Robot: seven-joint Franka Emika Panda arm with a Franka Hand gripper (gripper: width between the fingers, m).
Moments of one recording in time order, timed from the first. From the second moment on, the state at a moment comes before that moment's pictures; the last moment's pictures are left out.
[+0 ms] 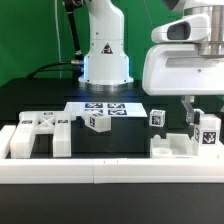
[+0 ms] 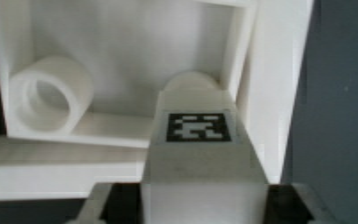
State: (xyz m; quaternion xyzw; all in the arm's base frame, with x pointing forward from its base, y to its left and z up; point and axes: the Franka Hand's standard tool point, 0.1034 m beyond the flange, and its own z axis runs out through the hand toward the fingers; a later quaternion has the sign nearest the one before) arm 0.632 0.121 0.079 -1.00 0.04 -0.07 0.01
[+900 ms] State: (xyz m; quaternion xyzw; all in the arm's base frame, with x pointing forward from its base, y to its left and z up) arm 0.632 0.105 0.081 -0.96 0.26 -0.06 0.01
